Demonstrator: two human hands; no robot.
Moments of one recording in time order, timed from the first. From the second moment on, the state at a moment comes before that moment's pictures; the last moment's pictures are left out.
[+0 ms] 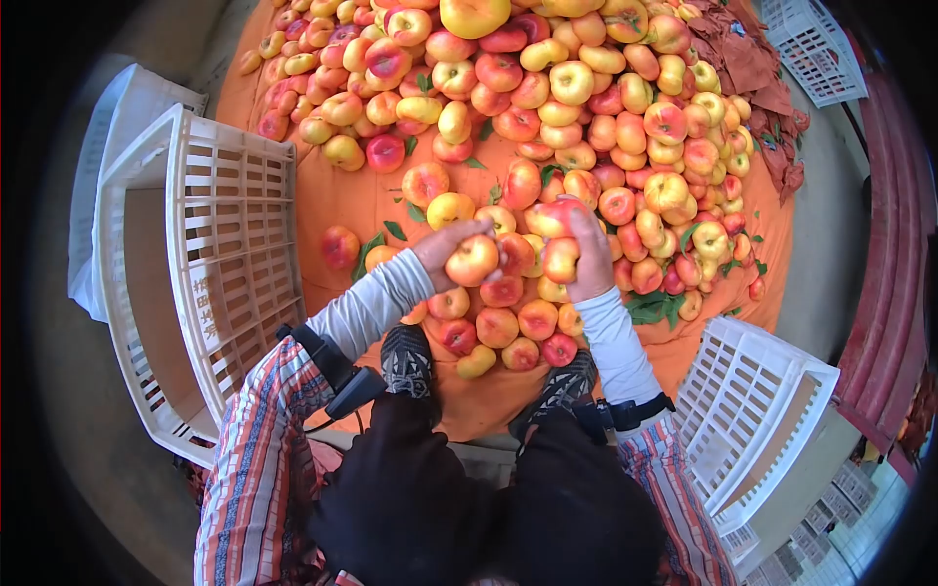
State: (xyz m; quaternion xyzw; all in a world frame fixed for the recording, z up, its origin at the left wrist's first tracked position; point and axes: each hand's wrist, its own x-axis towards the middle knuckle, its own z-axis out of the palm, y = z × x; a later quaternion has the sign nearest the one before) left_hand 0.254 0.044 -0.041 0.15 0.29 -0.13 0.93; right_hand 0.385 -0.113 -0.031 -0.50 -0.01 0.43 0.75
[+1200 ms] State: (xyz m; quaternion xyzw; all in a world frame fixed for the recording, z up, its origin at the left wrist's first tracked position) left_hand -0.089 0.193 0.104 0.19 0.56 0.36 0.73; right_hand 0.390 -0.056 -0.082 -0.82 -0.52 0.11 0.19
